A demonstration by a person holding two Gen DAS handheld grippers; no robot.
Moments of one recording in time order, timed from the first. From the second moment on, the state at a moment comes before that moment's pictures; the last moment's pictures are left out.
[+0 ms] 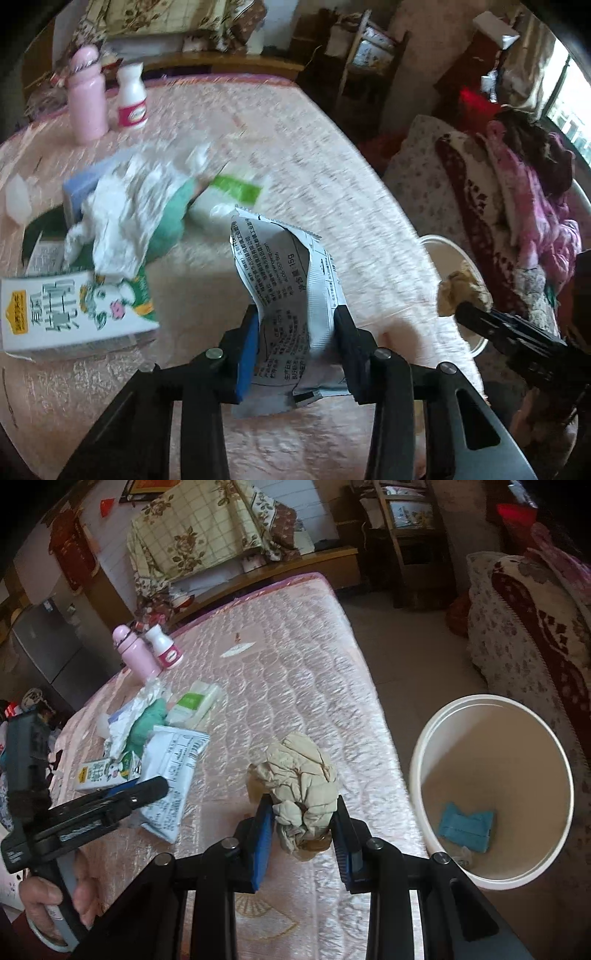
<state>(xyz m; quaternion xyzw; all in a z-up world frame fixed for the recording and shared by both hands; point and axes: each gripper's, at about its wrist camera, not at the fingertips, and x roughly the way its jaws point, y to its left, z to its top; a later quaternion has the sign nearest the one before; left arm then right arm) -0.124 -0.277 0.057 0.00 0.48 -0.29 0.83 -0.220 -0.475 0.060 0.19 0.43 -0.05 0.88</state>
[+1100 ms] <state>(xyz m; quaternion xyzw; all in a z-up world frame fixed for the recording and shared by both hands) -0.164 -0.471 0.066 0.08 0.45 -0.44 0.77 -0.287 -0.612 0.051 0.24 0.41 -0.22 0.85</state>
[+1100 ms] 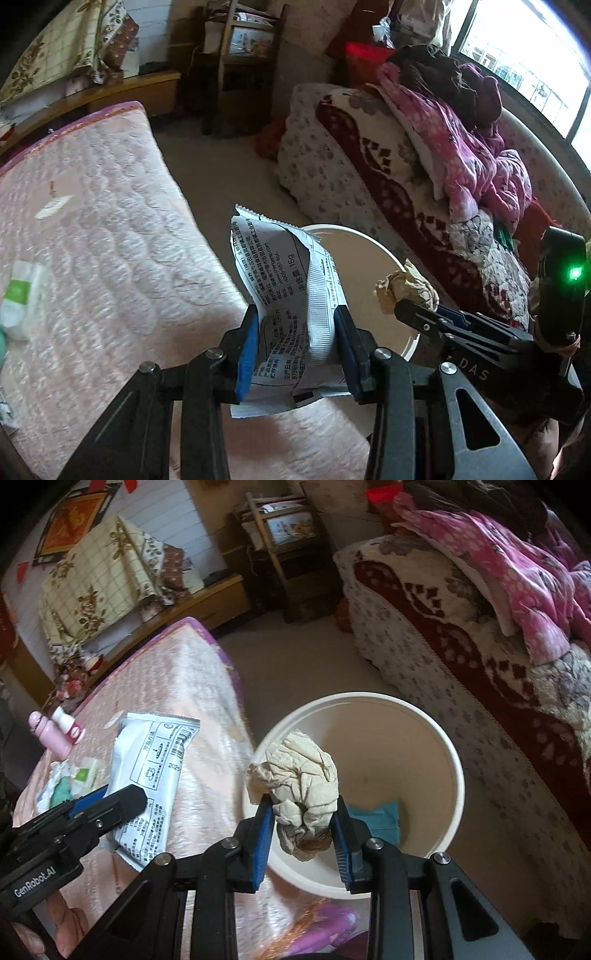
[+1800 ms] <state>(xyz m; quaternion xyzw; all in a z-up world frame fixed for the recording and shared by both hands) -0.162 -0.487 0.056 0.07 0.46 -0.45 0.76 -0.301 -0.643 0.040 0.27 0.39 -0.28 0.83</state>
